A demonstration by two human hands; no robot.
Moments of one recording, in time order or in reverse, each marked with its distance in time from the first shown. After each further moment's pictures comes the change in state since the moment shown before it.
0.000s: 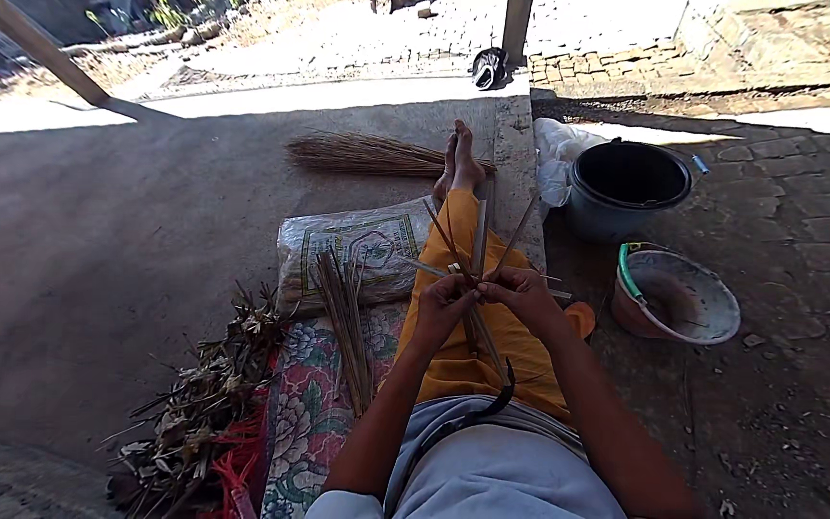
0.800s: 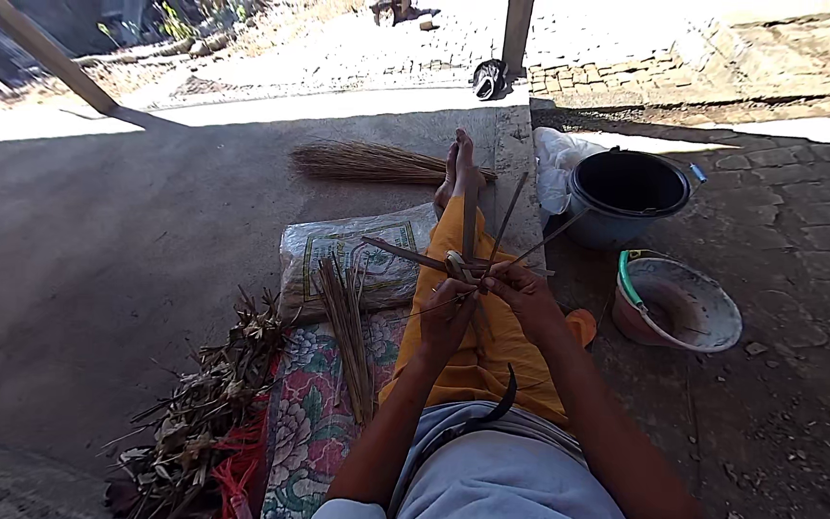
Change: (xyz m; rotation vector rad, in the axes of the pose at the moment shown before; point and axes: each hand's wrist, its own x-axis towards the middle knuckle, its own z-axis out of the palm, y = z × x) left_hand 0.000 -0.019 0.012 0.177 0.209 0.588; right_hand -0.002 -0.009 0.011 0.206 0.131 -0.099
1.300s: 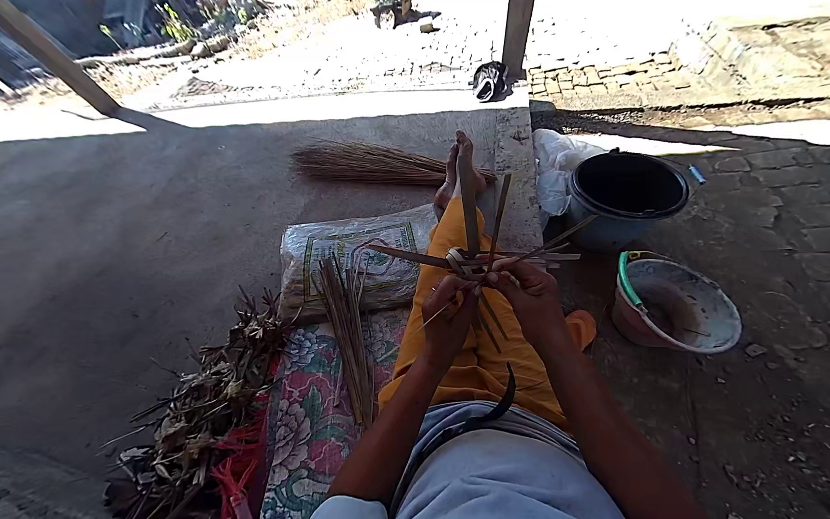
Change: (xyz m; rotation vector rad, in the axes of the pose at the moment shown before) left_hand 0.003 0.007 0.007 -0.031 0.078 -0.033; right_hand -0.003 -0.004 0.003 -0.135 0.029 -0.253
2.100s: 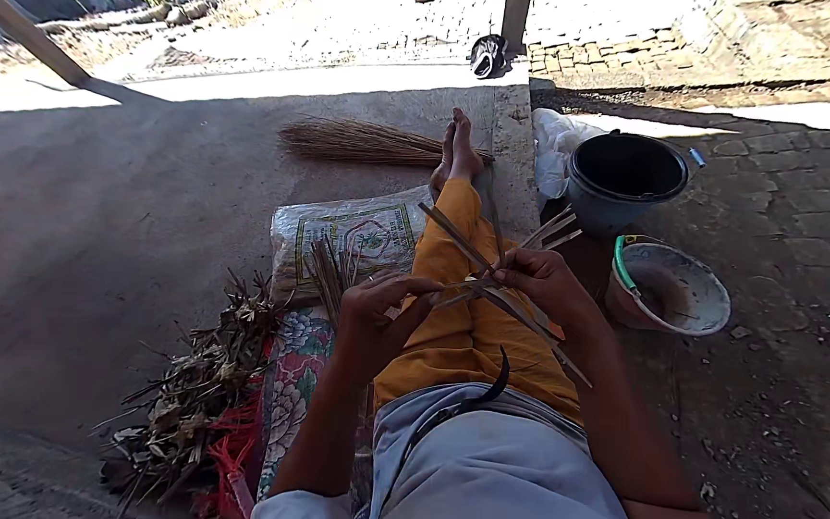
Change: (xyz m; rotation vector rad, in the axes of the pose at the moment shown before) left_hand 0.036 0.102 -0.105 0.283 -0.358 0.058; right_hand 0.006 -0.018 -0.034 -0.099 -0.320 0.187
